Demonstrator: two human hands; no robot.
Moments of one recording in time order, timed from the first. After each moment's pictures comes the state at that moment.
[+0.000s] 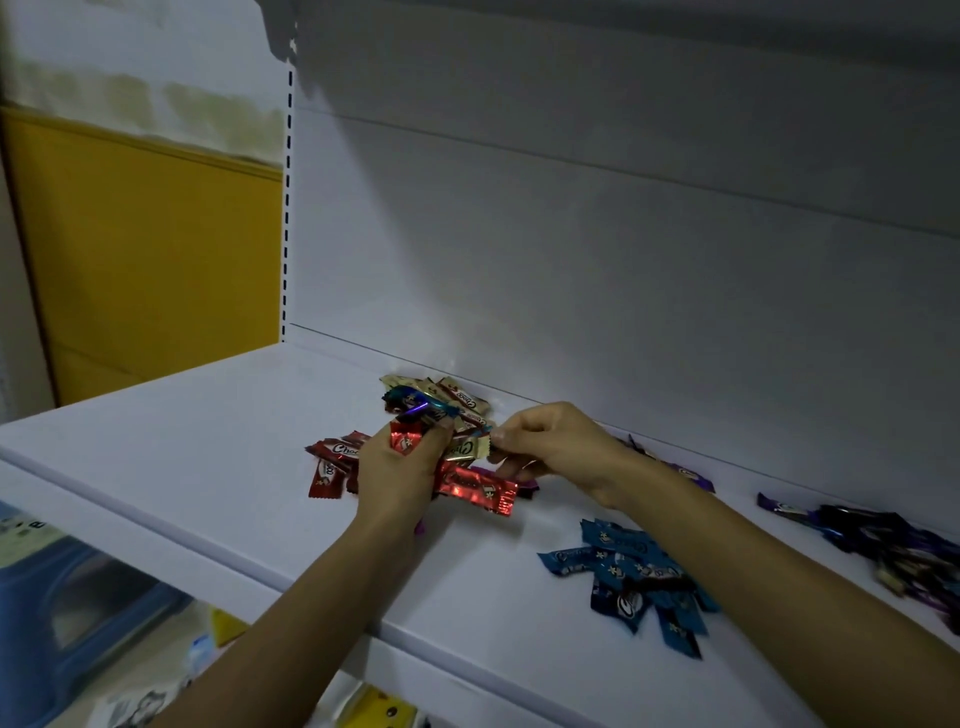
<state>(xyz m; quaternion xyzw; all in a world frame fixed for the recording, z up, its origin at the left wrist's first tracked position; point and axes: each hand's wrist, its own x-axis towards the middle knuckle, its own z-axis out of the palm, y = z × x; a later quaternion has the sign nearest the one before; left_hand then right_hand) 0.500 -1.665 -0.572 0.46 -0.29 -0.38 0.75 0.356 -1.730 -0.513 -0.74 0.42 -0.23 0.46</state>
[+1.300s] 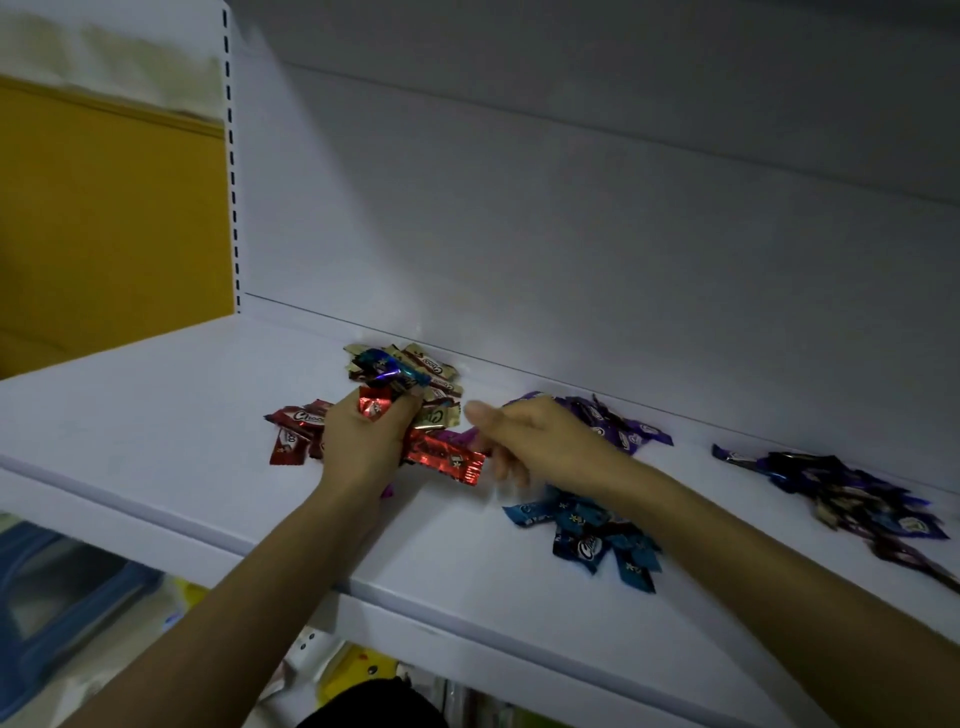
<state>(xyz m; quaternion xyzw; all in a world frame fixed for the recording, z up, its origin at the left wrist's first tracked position) 0.498 -1.665 -0.577 0.49 -0.33 -0.35 0.73 0.331 -1.689 -0.522 -0.82 0.43 -0.20 0.33</state>
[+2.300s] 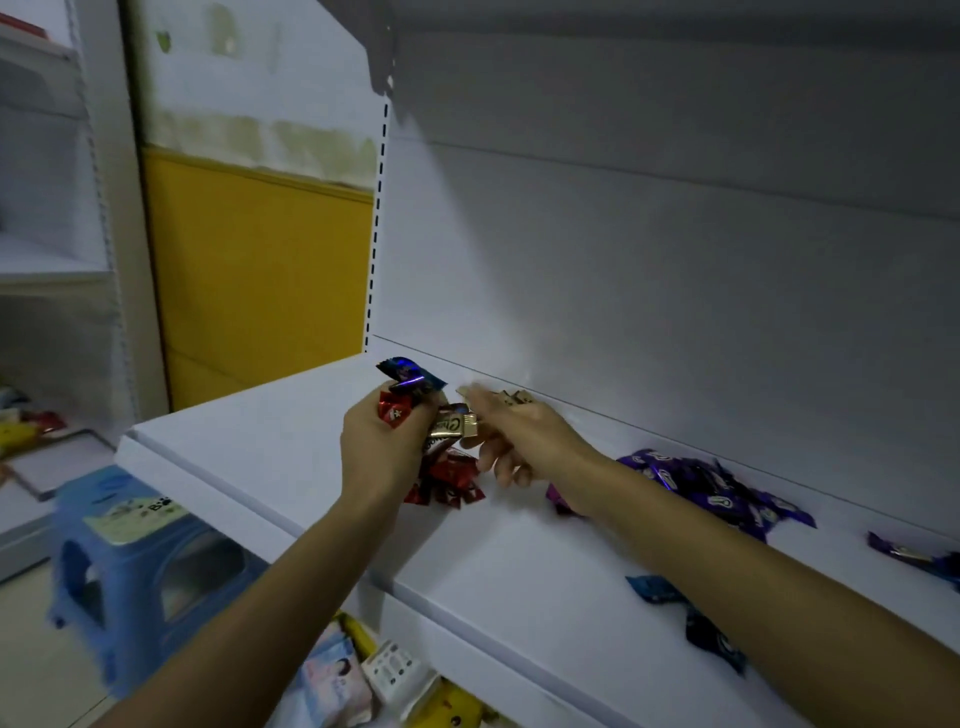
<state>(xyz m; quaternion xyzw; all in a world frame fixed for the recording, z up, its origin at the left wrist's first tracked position) 0.575 -1.640 -0.556 0.53 -0.33 -0.20 0.76 0.448 -1.710 -0.518 -0.77 0.38 -0.23 0.46</state>
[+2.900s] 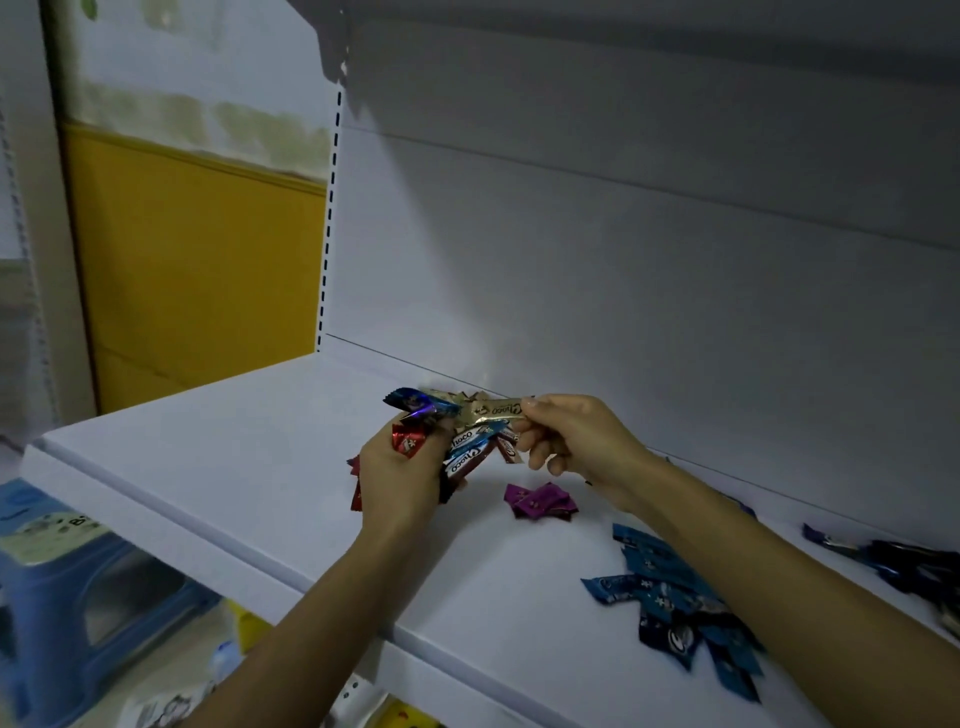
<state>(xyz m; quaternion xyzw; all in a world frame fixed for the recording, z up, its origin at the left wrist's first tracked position) 0.527 -1.663 -0.570 0.50 -0.29 -0.31 0.76 0.384 -1.731 -0.503 -0.71 0.41 -0.31 0.48</state>
